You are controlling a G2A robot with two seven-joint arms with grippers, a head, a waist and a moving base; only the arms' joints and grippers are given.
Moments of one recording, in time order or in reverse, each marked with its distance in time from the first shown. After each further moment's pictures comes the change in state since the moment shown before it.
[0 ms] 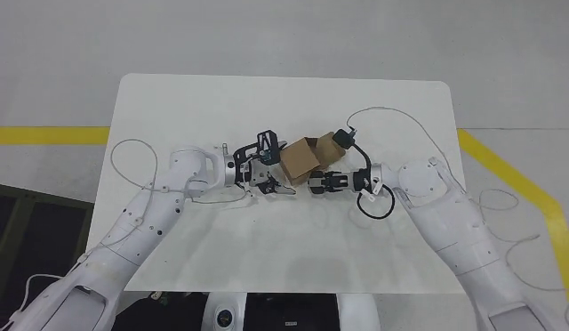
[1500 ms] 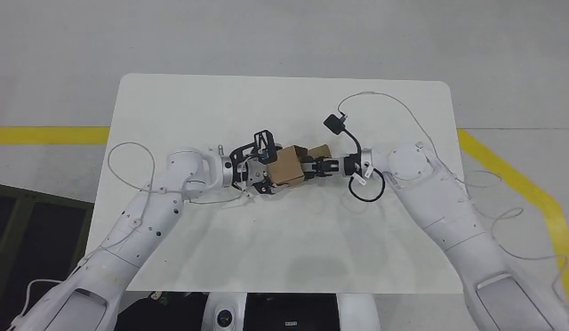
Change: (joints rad) left arm 0.025 -0.008 -0.038 0.011 -0.008 0.003 -0.071; right arm 0.168 -0.070 -0.147 0.215 0.106 -0.128 -0.057
